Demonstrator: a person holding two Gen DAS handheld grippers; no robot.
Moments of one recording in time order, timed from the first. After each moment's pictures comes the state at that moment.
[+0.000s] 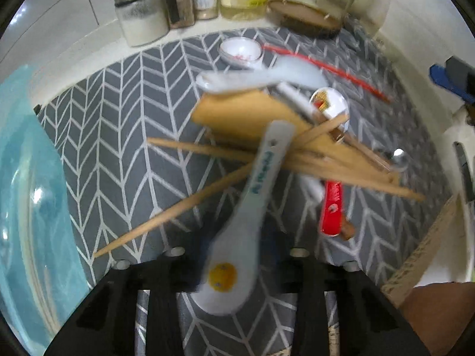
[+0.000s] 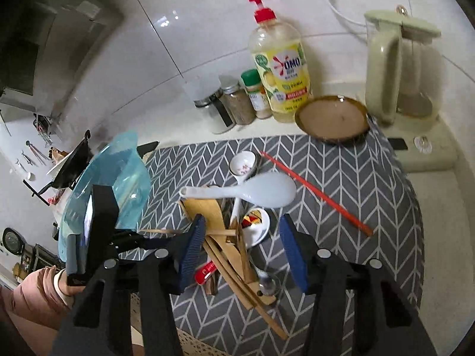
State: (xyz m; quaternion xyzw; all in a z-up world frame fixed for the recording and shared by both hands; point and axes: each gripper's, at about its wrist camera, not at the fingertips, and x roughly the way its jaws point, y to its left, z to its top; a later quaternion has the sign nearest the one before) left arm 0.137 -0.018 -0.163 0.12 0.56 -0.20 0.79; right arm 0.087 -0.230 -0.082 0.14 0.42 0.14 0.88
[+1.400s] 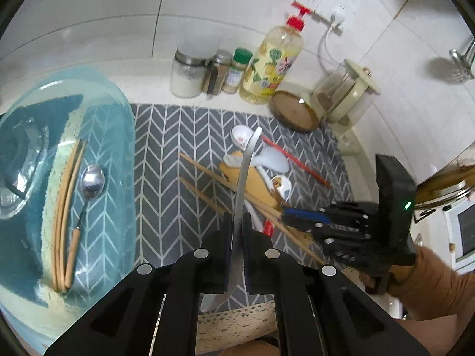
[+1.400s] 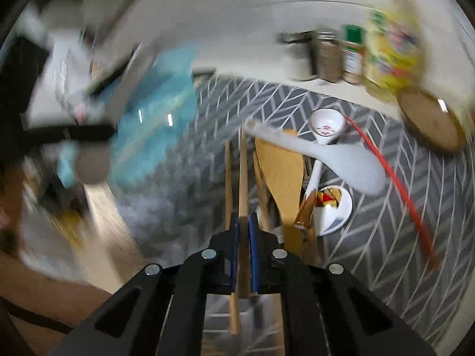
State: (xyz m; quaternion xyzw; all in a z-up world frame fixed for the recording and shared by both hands) left arm 0.113 0.045 -0.040 -0.07 0.51 -0.21 0.83; right arm 0.110 -0.168 -0.122 0.05 0.48 0.29 0.83
